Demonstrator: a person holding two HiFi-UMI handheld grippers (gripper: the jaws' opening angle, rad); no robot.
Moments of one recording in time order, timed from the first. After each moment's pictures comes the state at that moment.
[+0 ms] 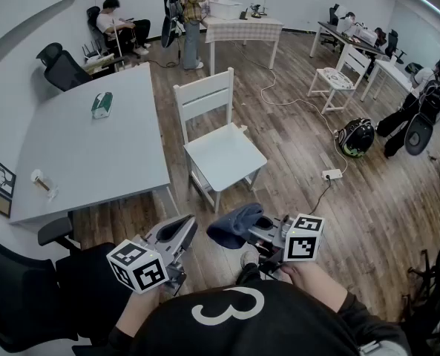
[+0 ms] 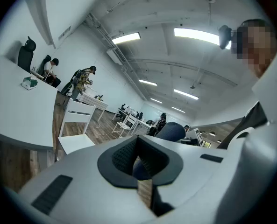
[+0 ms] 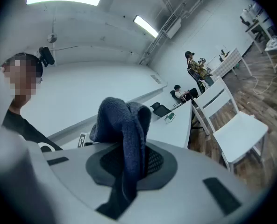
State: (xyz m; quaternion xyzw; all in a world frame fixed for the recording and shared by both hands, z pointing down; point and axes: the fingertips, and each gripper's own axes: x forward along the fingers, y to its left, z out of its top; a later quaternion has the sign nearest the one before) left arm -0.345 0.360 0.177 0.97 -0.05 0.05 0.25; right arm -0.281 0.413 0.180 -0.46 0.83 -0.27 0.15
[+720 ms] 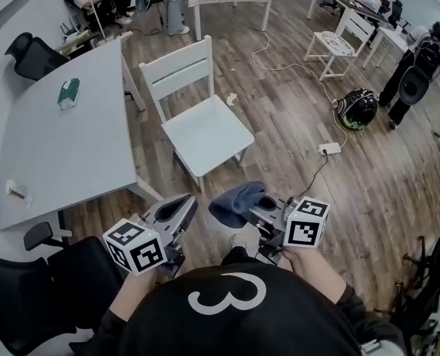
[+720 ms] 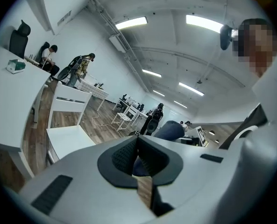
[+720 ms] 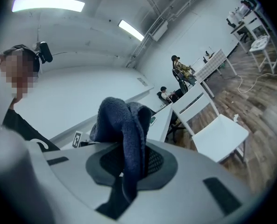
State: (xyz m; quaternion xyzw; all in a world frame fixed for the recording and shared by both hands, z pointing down) left arm -0.193 0.330 0.215 0.96 -0.04 0.10 0.27; right arm -0.128 0.384 0.217 -0.50 0.80 -0.30 0.16
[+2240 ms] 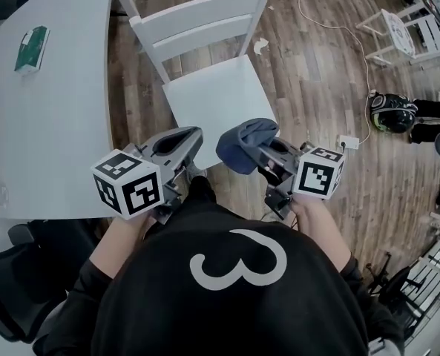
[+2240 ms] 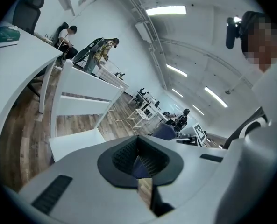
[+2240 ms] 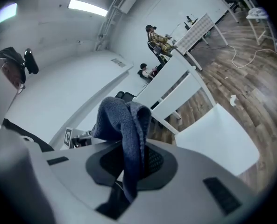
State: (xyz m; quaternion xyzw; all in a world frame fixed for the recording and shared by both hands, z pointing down) left arm -0.020 0.009 0.315 0.91 -0.09 0.17 0.37; right arm 0.050 0.057 0.337 -0.47 0.74 -0.48 0.09
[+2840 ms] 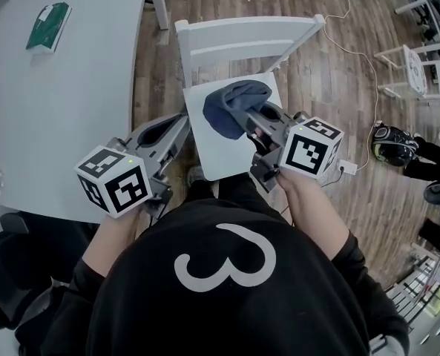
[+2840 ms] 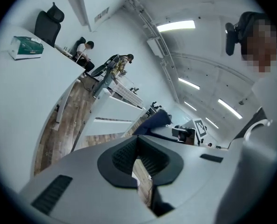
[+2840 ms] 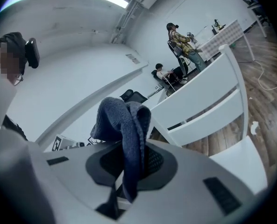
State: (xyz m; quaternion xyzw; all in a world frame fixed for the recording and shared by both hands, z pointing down) left arm -0.080 -0.096 0.317 0.89 -0.20 0.11 0.38; right arm 0.010 -0.102 0.317 -0.44 0.80 -0.40 0.05
